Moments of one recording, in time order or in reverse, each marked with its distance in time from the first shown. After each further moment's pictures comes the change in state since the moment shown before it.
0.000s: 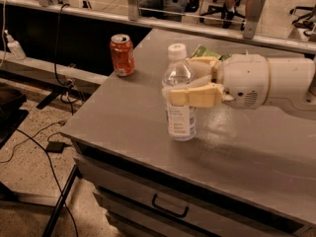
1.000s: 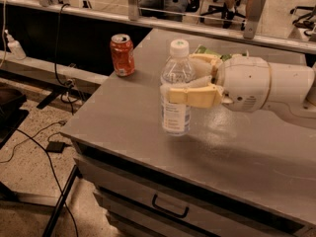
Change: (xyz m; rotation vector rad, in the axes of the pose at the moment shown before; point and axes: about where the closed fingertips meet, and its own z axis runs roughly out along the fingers) arm -0.014 0.003 -0.001 0.020 -0.125 -0.083
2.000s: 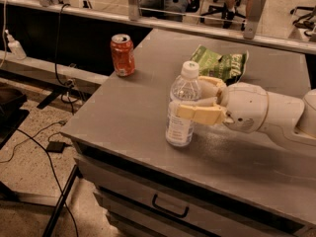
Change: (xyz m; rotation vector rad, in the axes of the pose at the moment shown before) arm 0.052 -0.005 -0.017 0.050 -0.079 0.084
